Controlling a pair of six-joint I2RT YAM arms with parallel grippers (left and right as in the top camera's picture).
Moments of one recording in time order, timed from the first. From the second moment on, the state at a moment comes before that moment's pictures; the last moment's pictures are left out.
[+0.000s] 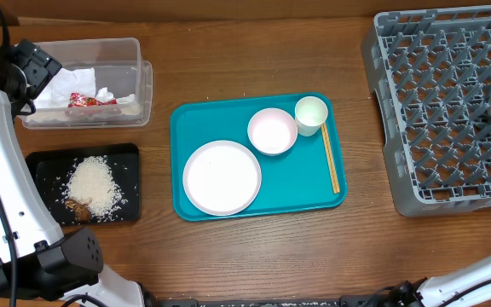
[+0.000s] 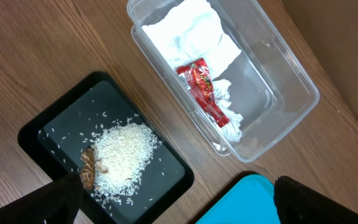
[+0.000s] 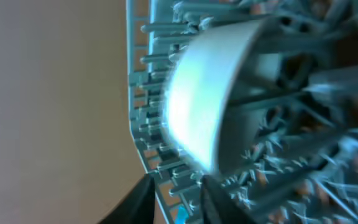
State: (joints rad) left arm 0.35 1.81 2.23 -1.50 -0.12 -0.62; right arm -1.00 2.16 1.79 -0.78 -1.03 0.46
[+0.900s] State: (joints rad) left arm 0.35 1.81 2.23 -1.50 -0.12 -0.62; right arm -0.70 1.88 1.79 -0.69 -0.29 0.51
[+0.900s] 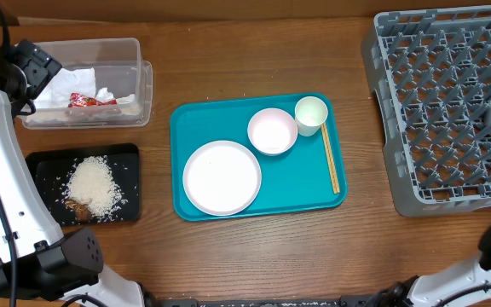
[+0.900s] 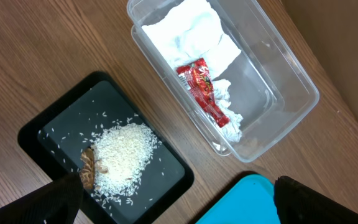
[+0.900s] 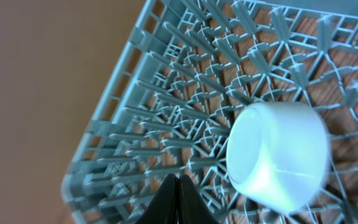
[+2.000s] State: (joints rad) left arm 0.35 1.81 2.23 -1.50 -0.12 -0.62; right arm -0.61 2.08 1.79 -0.86 0.50 0.60
